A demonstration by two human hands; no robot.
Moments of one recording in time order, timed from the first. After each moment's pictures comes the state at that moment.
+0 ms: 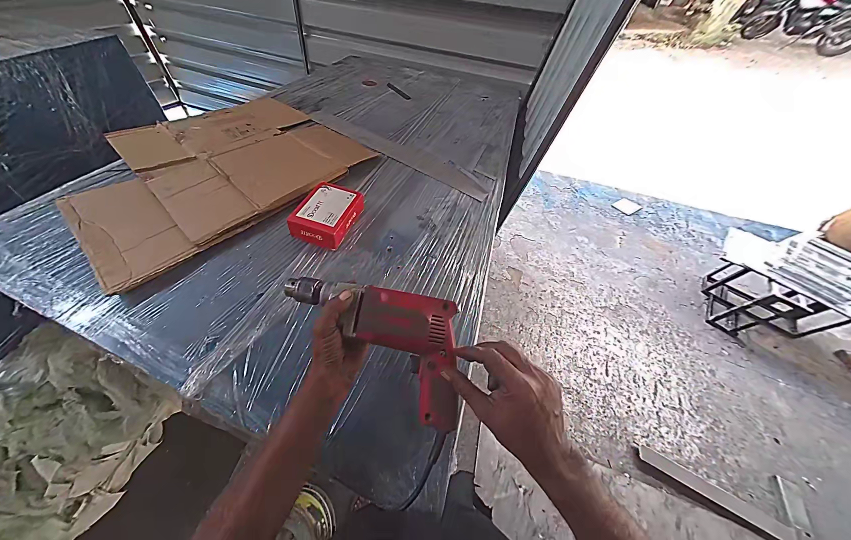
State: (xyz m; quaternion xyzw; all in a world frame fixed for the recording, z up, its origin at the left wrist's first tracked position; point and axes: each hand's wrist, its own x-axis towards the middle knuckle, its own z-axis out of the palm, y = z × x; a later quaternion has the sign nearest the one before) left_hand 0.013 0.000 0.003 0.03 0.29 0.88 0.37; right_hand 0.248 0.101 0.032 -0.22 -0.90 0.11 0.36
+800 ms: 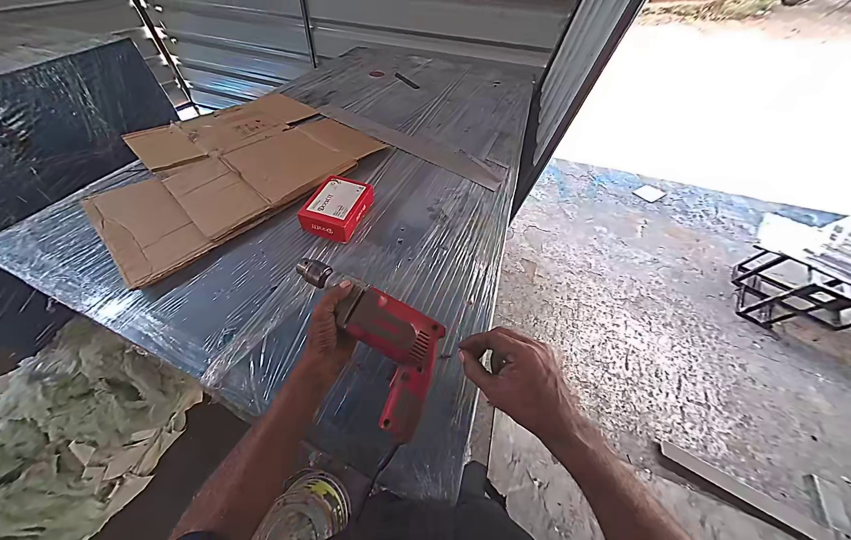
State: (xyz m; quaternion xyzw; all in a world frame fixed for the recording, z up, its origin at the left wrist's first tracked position) left_hand -0.019 -0.017 -0.004 0.05 0.39 0.83 0.39; right_hand 0.238 0.116 0.028 -0.23 -0.91 0.24 0.26
